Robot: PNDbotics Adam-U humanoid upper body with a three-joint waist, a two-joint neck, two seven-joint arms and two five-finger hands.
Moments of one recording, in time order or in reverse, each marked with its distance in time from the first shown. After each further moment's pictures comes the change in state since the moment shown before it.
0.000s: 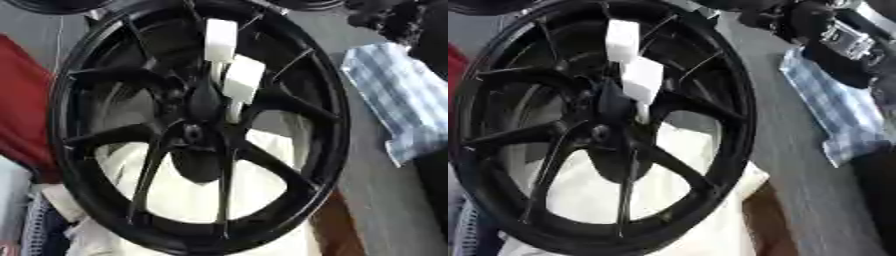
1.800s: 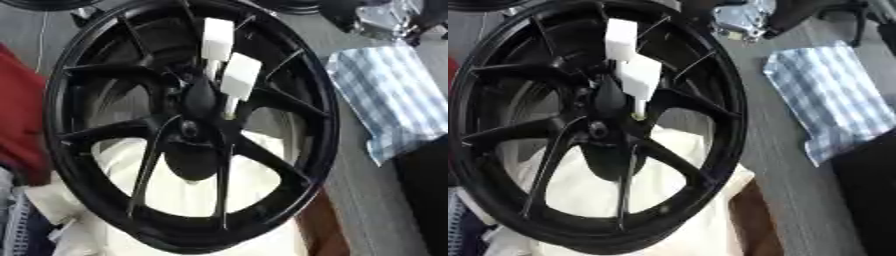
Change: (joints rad) left arm -0.010 0.020 -0.030 0.000 -0.006 0.011 -0.029; right arm -0.537 -0.199 0.322 0.124 0.406 -0.077 0.155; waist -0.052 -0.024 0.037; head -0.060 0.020
